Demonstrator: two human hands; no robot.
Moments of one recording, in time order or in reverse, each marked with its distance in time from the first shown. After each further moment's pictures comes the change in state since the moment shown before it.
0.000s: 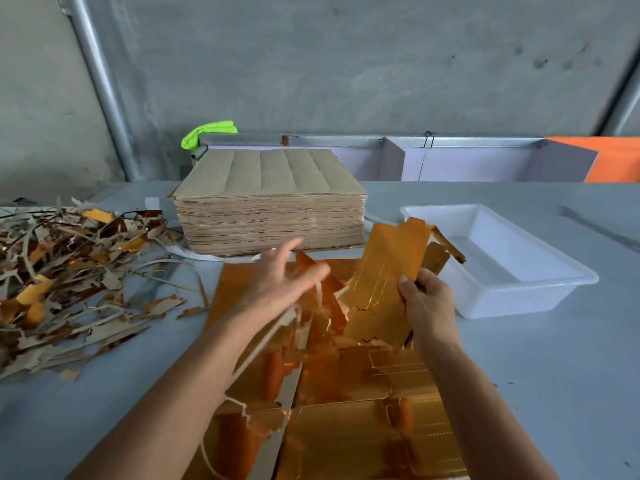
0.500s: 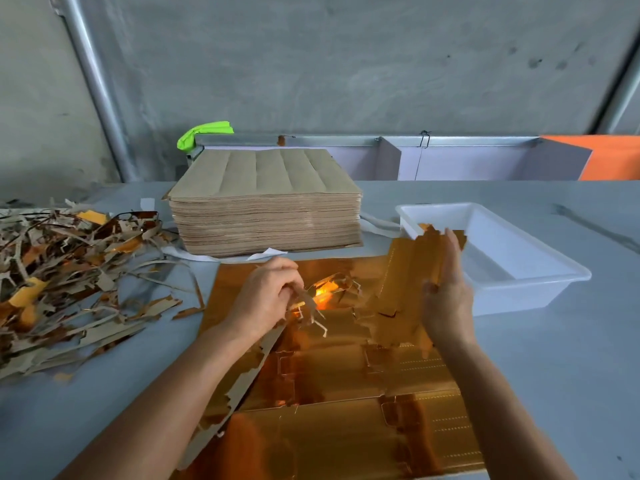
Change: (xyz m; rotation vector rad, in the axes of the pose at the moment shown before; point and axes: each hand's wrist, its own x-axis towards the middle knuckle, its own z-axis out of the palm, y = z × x) left_hand -0.009 -0.012 -0.001 0.322 0.106 0.410; right_hand 0.012 0.005 -0.027 -0.378 0.174 -0.367
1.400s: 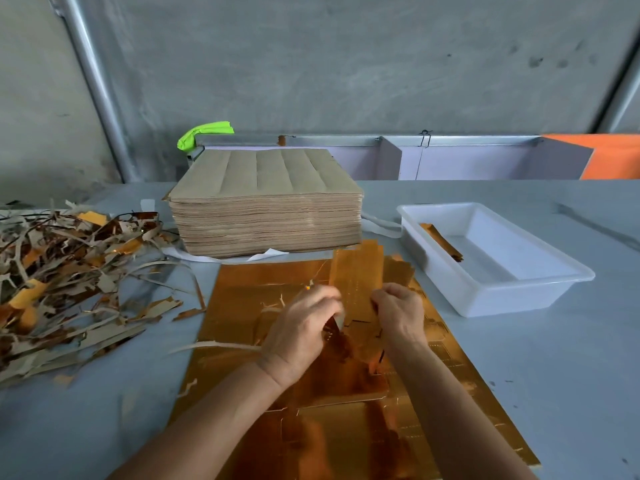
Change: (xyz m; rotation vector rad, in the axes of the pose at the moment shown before) left_hand -0.026 0.035 0.031 0.065 0.130 0.365; right_hand -0.018 -0.016 0.047 0.381 -0.222 0.558
